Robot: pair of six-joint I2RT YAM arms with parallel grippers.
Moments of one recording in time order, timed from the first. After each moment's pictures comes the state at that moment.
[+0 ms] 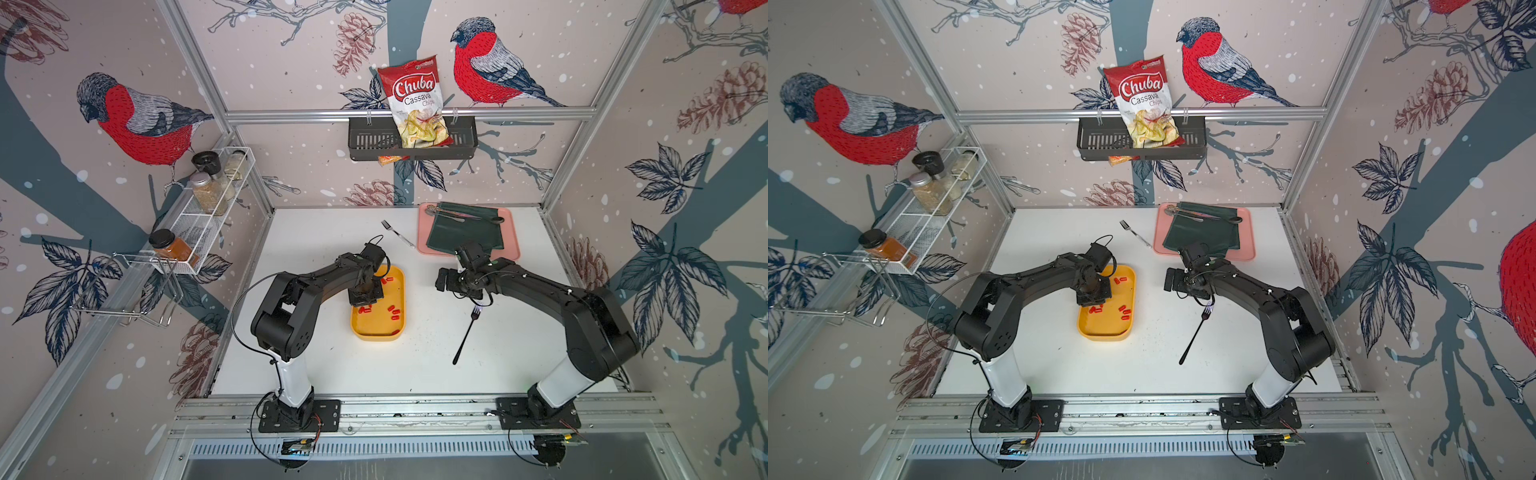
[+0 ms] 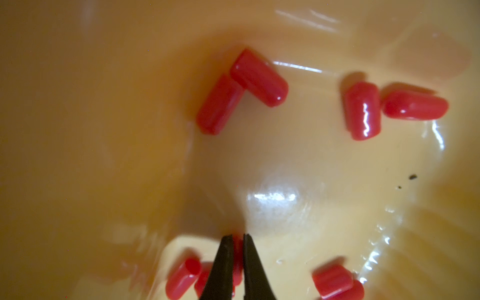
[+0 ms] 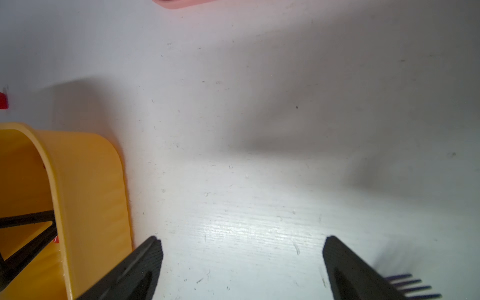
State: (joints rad) left arm -0.49 1.83 1.17 -0.74 0.03 -0.67; right arm 0.55 1.64 1.04 -0.50 -0.08 0.60
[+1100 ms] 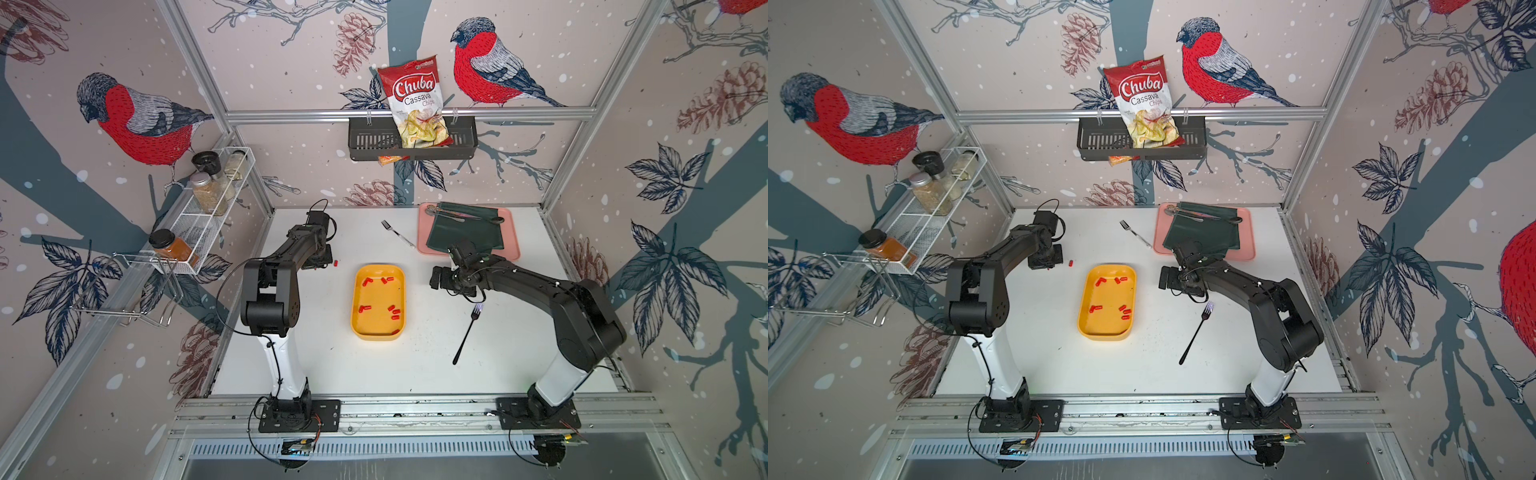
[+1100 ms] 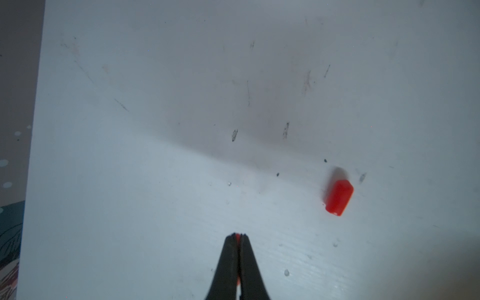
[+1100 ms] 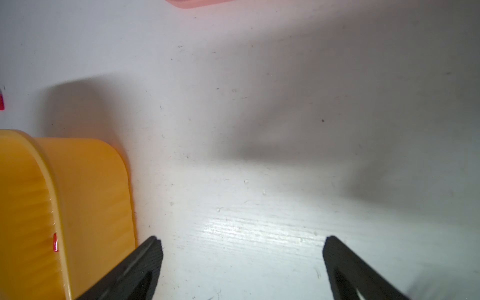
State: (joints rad) left arm -0.06 2.00 1.49 -0.77 -0.25 -0.26; right arm 0.58 1.72 1.11 -0.49 -0.07 0.60
